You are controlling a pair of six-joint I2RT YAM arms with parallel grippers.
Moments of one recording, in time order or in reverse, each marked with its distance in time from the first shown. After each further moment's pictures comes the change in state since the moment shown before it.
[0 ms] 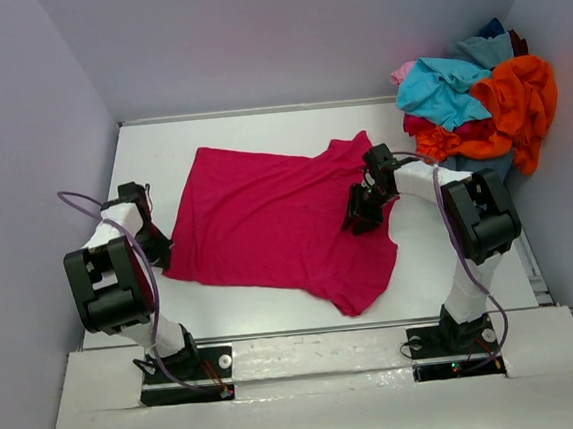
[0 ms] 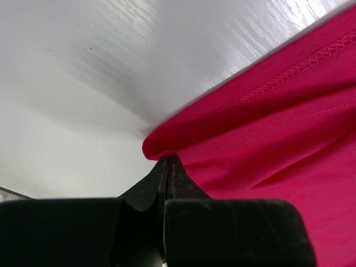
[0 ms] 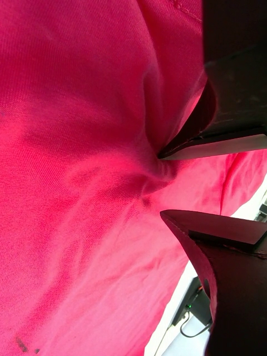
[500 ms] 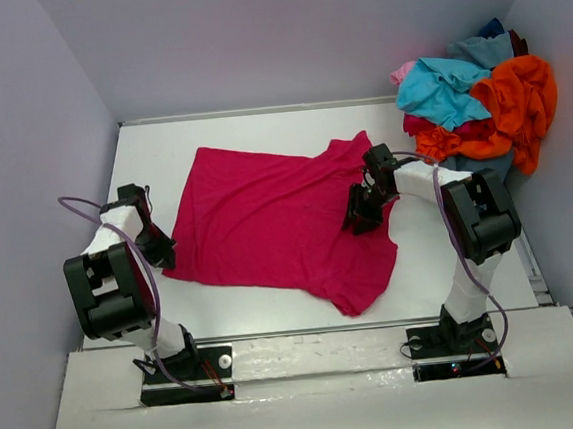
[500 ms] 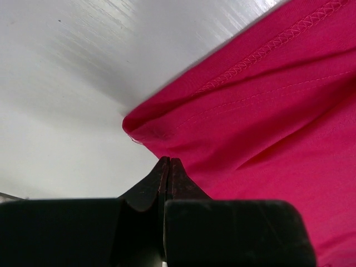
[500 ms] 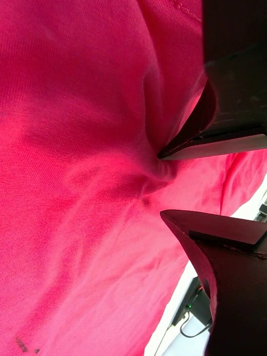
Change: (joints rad) left arm 0.000 -0.044 -0.020 -0.013 0.078 -0.031; right arm 0.000 0.000 0.001 -0.001 0.000 0.000
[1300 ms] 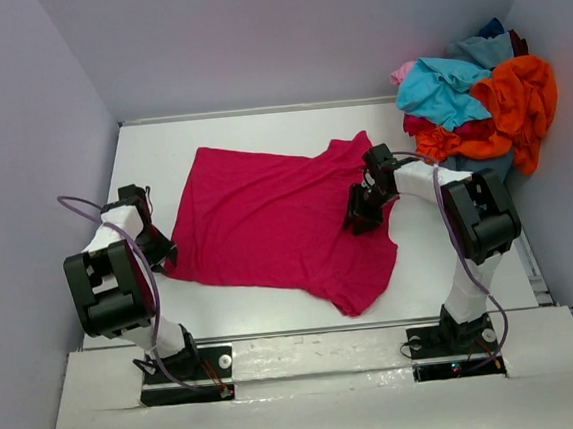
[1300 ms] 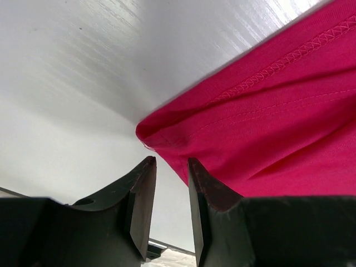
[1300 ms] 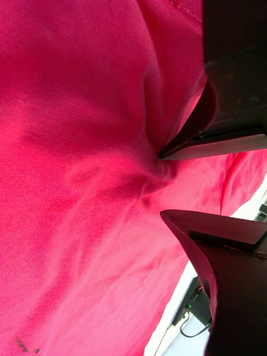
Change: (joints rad) left arm 0.002 0.012 -0.005 0.005 -0.046 -0.001; right arm 0.000 0.000 -0.001 0.001 0.000 0.000
